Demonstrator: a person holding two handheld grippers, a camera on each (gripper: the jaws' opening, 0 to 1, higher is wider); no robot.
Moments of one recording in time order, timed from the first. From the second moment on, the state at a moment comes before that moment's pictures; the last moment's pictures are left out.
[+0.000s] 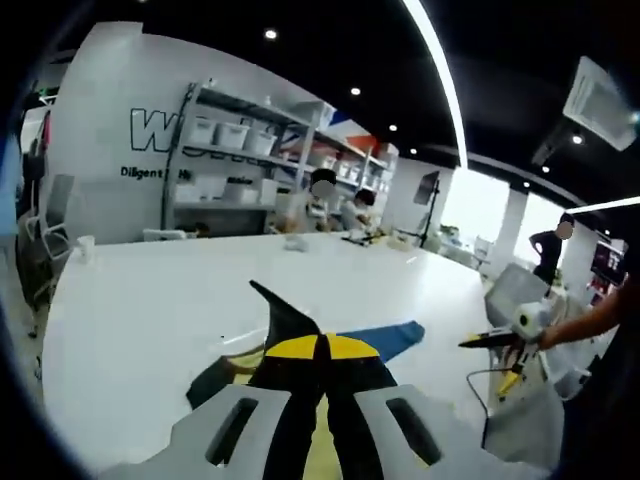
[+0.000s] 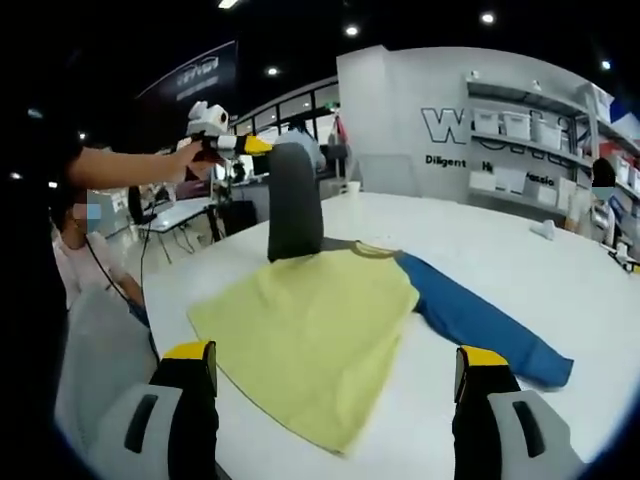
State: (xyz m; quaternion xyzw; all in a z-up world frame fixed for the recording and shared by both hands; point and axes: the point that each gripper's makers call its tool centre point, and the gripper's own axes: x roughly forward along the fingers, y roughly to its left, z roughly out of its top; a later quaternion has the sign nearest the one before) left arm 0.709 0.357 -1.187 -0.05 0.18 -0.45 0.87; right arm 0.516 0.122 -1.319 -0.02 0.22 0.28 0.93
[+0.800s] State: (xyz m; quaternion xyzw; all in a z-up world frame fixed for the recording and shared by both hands) left arm 0.713 0.273 -1.273 -0.04 0.26 -0.46 0.85; right arm 0.512 0.104 -1.318 -0.01 0.22 0.26 0.94
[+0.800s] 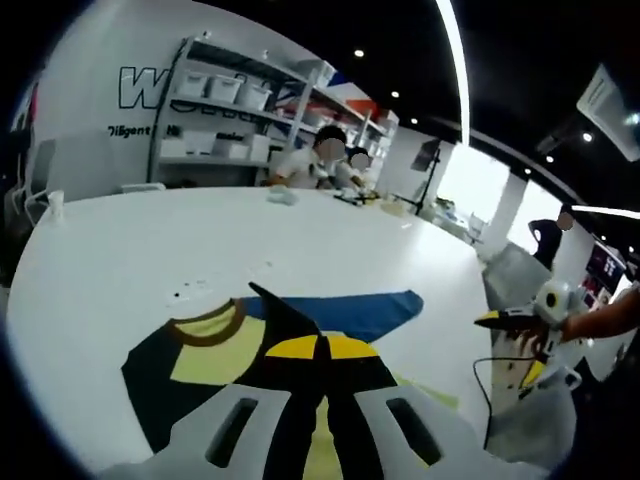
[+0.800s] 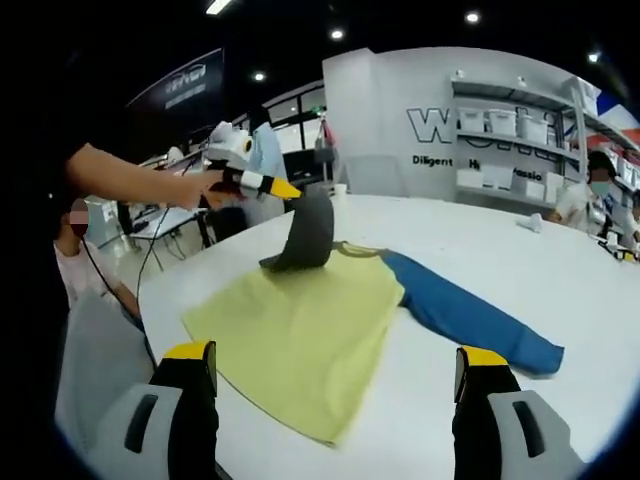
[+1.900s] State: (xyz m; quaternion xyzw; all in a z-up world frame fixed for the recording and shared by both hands) left arm 0.701 0.223 -1.355 0.00 0.31 -0.45 0.84; right arm 0.505 0.087 -1.320 0.00 0.23 0.24 0.94
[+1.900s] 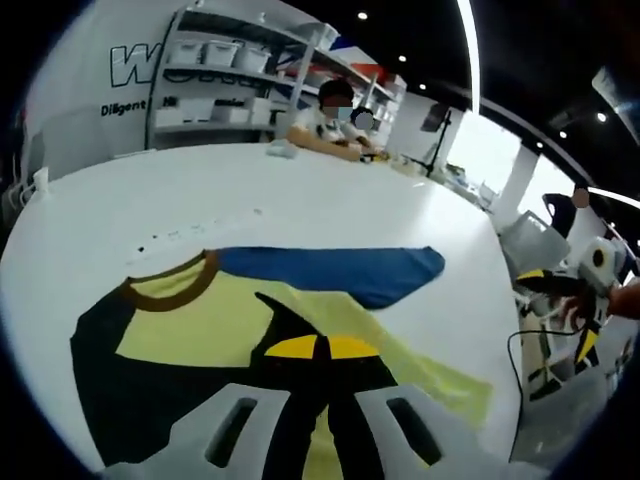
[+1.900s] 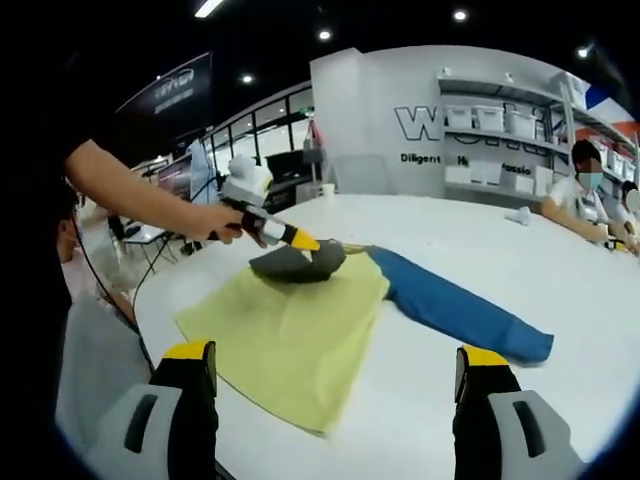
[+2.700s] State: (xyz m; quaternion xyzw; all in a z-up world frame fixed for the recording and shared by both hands) left arm 0.709 0.232 -1.340 0.02 0.26 -0.46 0.85; right arm 0.507 0.087 -1.318 0.01 0.22 0.24 0.95
